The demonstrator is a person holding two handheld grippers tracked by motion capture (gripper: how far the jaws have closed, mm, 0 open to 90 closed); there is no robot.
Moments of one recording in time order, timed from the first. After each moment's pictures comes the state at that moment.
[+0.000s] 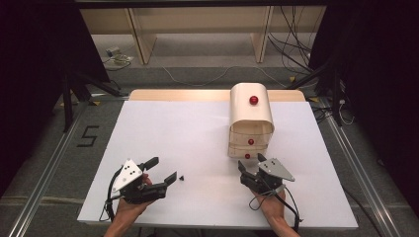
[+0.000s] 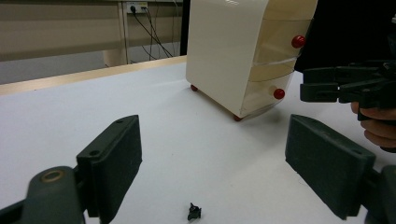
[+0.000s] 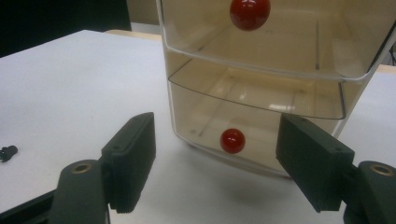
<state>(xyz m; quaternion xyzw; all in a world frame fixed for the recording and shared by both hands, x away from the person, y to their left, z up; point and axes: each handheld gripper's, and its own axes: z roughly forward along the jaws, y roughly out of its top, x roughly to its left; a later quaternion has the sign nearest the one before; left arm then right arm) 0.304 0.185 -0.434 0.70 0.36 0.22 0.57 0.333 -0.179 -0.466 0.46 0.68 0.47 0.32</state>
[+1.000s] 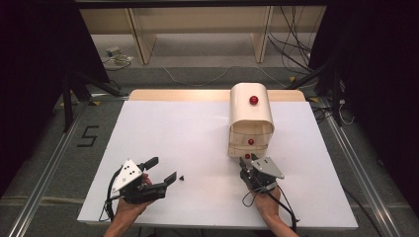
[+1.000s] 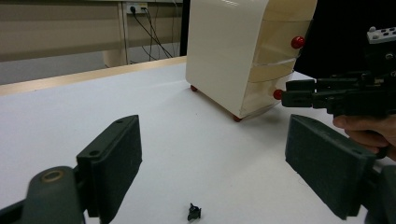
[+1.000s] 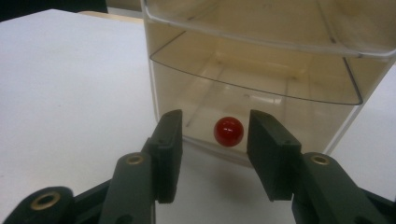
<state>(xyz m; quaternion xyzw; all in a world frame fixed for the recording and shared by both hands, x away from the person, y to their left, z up) 0.303 0.185 -0.434 0.70 0.36 0.22 0.57 0.345 -0.167 -0.481 0.48 0.68 0.43 0.34</state>
